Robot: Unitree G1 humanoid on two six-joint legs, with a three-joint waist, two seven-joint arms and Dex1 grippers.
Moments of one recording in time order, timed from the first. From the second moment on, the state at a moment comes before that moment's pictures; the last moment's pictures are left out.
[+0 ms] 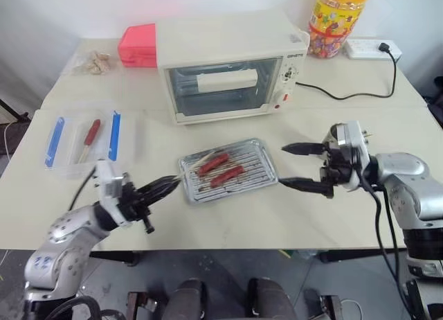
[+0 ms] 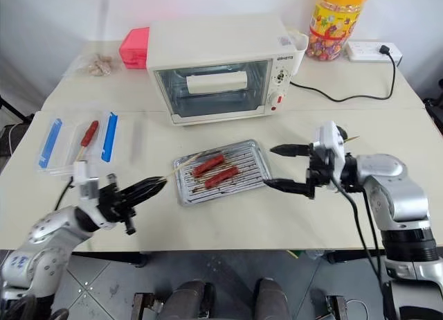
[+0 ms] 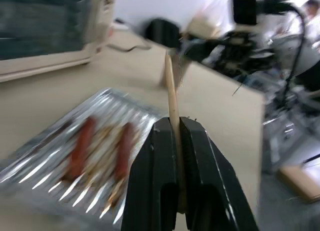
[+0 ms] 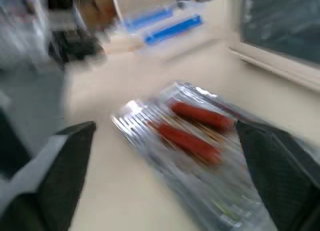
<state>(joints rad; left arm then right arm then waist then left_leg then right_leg) 0.04 0.57 0.30 -0.38 -0.73 0.40 -0.83 -0.43 -0.76 -0.07 0.03 0.50 0.24 1.33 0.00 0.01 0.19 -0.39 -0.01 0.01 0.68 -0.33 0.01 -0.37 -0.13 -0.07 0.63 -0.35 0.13</state>
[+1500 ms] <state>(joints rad) 0.21 0.49 0.38 -0.35 -0.63 0.21 -0.76 -1.04 -0.41 0.54 0.36 -0.05 0.46 1.28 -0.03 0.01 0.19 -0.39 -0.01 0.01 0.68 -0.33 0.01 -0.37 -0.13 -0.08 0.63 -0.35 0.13</state>
